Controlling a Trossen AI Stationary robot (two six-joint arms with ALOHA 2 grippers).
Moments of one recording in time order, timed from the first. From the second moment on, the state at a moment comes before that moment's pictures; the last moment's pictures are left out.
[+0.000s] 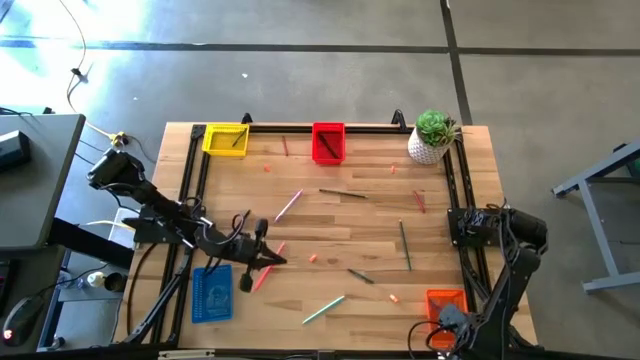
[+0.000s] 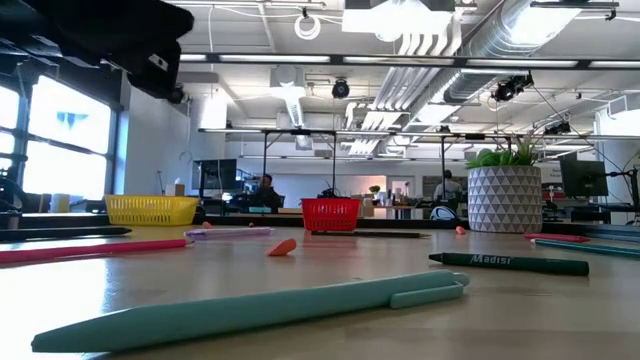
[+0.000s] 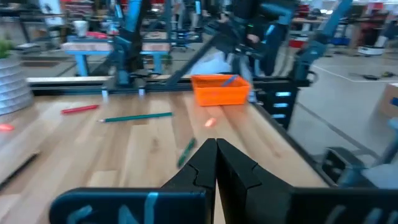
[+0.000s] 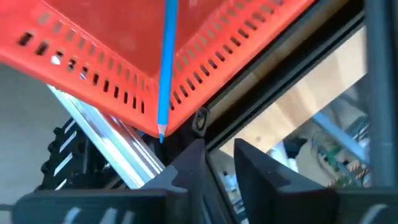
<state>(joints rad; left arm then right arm) -0.45 1.37 0.29 0.98 -0.38 -0.07 1.14 1.91 1.52 -1.37 -0.43 1.84</state>
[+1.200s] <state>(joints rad) -0.42 1.85 0.69 0.64 -0.60 -0.42 0.60 1.77 0.61 0.76 0.34 0.18</state>
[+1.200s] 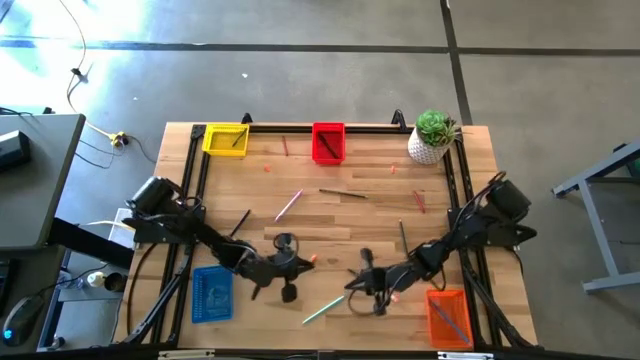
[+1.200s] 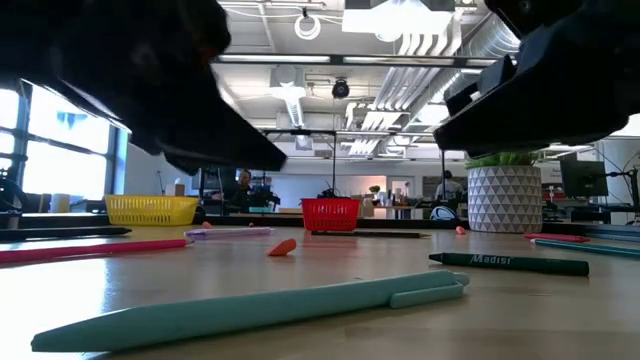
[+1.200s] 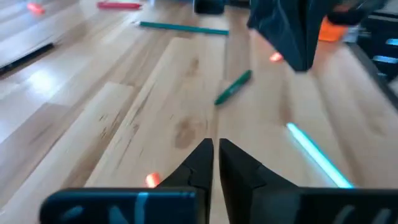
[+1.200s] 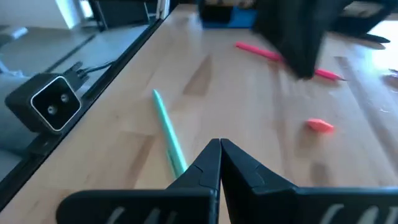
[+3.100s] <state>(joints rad) -0.73 1.46 0.83 -0.29 -0.59 -0.78 0.82 1.60 0.51 0.72 0.65 0.18</state>
